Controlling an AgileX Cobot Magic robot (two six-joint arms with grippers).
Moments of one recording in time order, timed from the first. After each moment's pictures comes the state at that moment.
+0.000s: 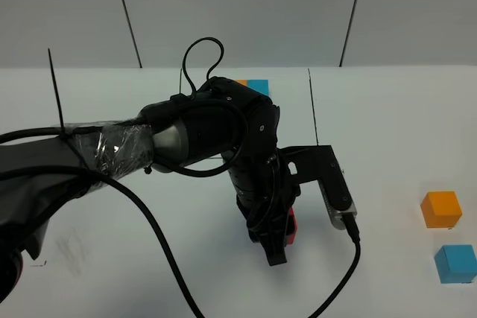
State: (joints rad) left arm -0.79 2.10 -1.58 -0.13 0.90 0.69; right arm 0.15 0.05 -0.50 -0.10 1.08 0.13
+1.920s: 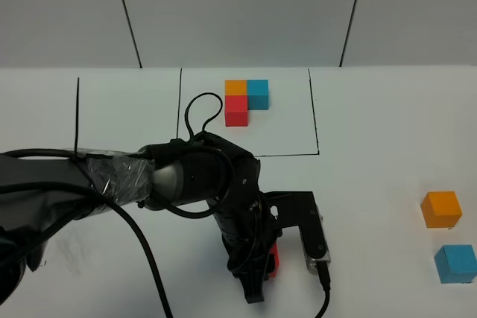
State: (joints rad) left arm -0.79 2.11 -1.34 -0.14 0.65 0.79; right arm 0.15 0.05 -0.50 -0.10 1.08 0.13
